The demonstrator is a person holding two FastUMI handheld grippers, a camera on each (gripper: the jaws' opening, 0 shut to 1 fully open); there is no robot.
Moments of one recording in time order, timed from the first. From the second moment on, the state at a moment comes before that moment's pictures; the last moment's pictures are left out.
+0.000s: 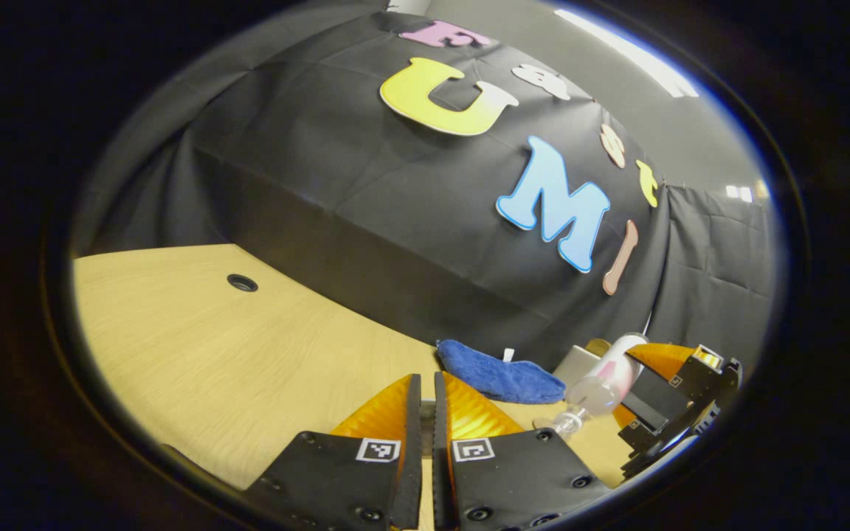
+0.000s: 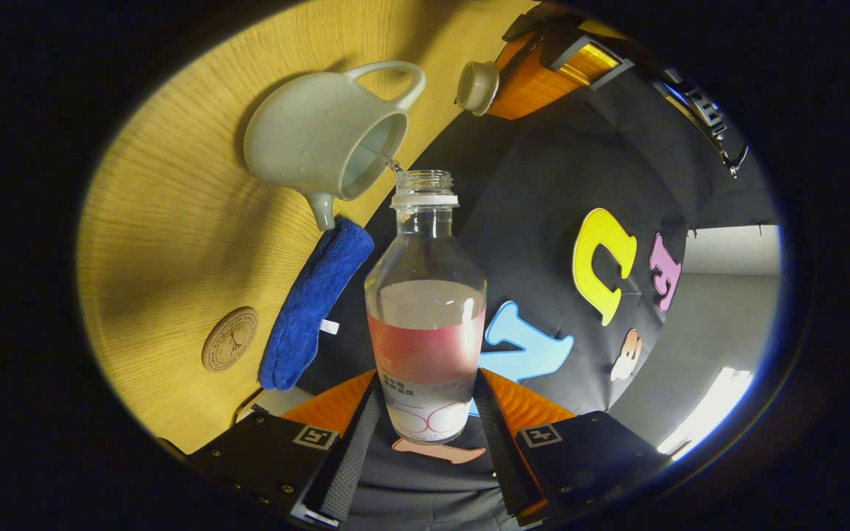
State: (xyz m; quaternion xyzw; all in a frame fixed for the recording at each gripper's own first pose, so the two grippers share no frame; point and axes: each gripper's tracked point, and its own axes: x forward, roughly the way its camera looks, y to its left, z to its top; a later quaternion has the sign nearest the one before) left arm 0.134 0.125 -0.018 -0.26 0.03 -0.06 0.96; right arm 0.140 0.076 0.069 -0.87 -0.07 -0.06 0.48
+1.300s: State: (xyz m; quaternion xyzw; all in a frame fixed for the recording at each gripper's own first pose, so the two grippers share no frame) left arm 0.133 0.122 -0.014 -0.26 0.03 -0.06 0.96; right arm 0.141 0.064 0.045 -0.81 -0.04 -0.02 0.59
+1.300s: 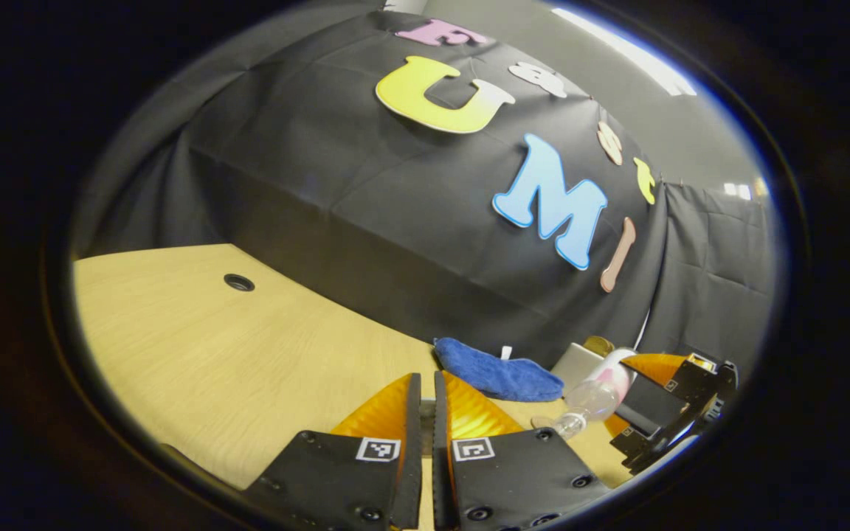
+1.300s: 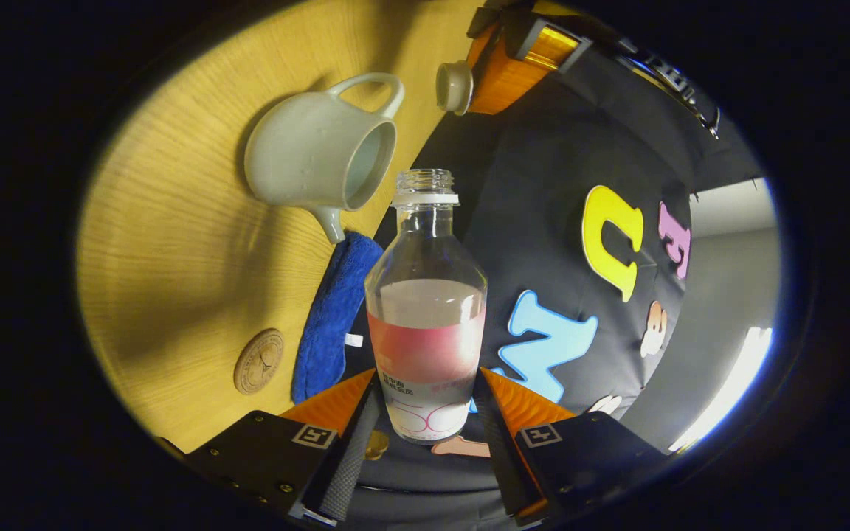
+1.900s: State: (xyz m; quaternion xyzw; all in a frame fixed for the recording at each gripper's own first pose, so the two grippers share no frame) left arm 0.131 0.102 -0.007 -0.23 0.02 -0.07 0.97; right arm 0.157 0.015 0.010 -0.54 0.05 0.03 0.84
